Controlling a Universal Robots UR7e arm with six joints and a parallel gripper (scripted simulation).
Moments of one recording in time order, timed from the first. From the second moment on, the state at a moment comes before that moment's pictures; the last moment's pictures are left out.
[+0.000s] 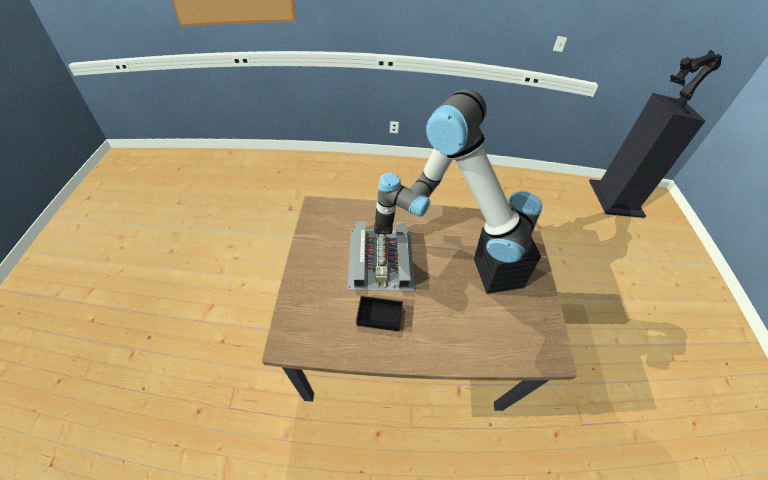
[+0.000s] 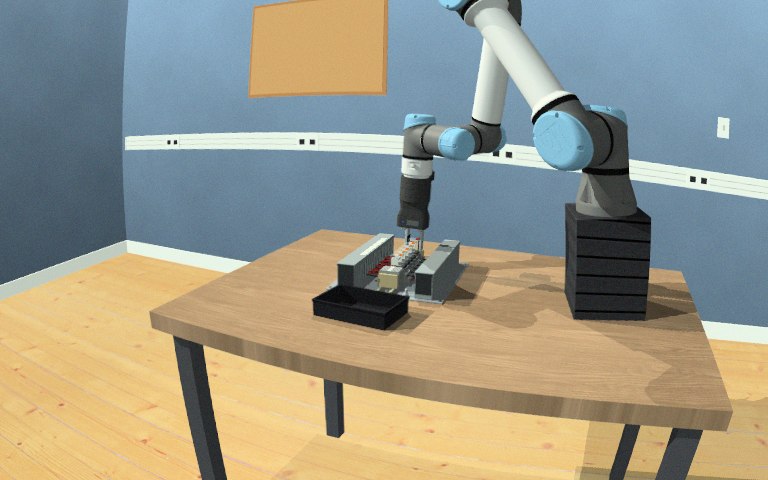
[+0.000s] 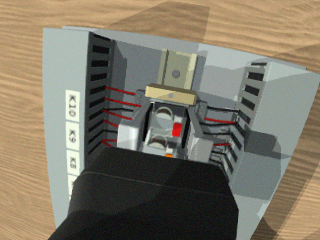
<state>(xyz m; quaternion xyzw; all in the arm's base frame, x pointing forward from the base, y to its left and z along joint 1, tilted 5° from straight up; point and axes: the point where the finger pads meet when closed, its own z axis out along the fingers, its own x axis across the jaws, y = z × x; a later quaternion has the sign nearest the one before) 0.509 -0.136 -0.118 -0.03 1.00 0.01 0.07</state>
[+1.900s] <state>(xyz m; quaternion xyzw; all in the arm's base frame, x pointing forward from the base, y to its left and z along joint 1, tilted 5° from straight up) 0.512 -0.136 -0.117 -0.03 1.00 0.01 0.03</state>
